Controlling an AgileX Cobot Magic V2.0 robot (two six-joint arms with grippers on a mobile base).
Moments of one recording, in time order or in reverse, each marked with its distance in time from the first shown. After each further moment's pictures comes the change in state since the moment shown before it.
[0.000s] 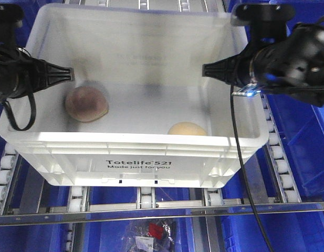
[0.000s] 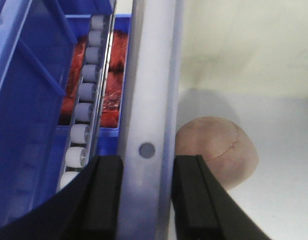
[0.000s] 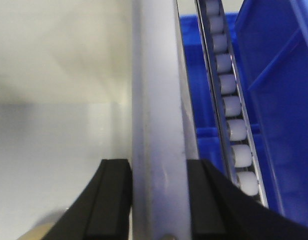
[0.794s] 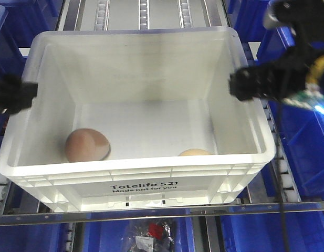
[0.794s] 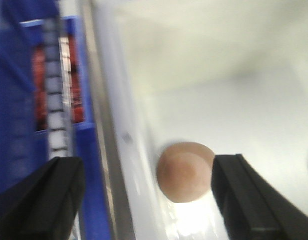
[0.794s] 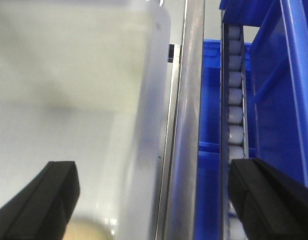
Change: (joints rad) left arm -0.003 -0.388 0.031 -0.470 0.100 0.633; right arm 0.011 -0.397 0.195 0.208 -0.023 -0.355
